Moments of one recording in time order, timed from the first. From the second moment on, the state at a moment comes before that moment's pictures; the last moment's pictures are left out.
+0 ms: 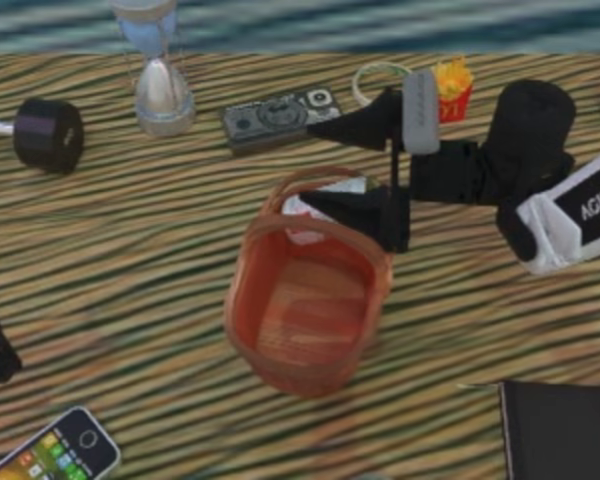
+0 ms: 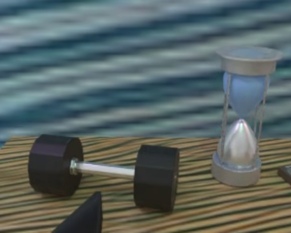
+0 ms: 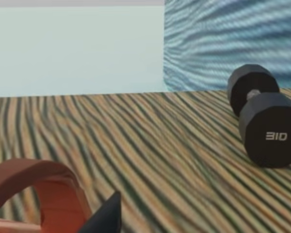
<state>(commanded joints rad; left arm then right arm) 0.00 0.00 0.00 0.00 0.00 0.00 0.35 2.32 1.15 1.19 -1.10 0.03</state>
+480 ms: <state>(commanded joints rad) 0.00 0.01 0.01 -0.01 0.00 0.01 0.34 2.31 1.15 1.19 -1.10 0.03</state>
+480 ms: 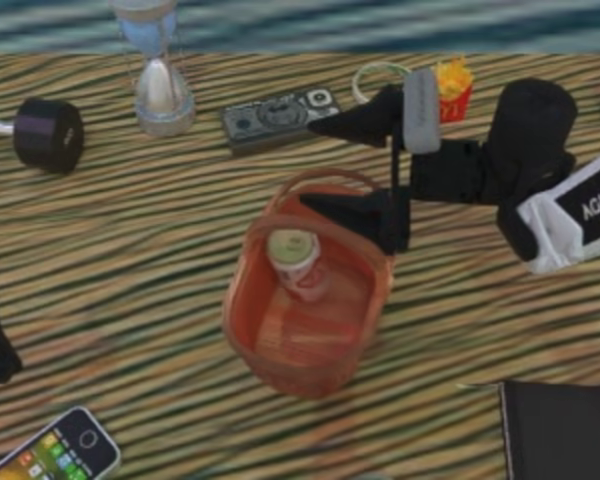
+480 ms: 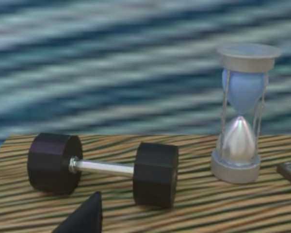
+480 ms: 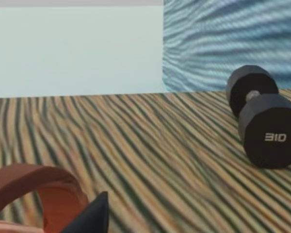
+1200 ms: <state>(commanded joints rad) -0.28 0.78 0.69 -0.62 0.07 0.39 0.22 1.54 0.71 0.82 -0.73 -0.03</state>
